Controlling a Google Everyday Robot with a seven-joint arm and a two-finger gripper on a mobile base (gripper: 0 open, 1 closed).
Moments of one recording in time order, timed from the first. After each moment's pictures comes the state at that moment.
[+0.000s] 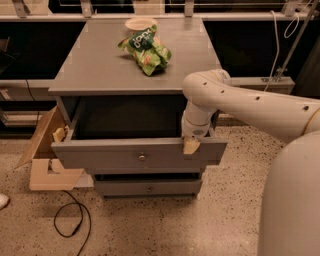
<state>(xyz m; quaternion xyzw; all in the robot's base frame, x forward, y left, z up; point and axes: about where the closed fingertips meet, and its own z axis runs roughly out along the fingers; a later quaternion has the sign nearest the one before) 0.616 -0.100 0.638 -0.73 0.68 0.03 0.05</state>
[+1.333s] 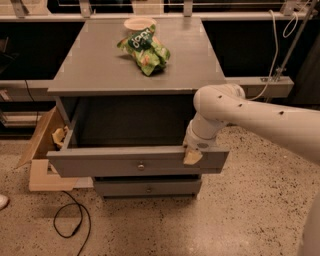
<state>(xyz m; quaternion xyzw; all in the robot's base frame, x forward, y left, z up) 0.579 -0.099 0.632 -0.71 0.70 0.05 0.10</state>
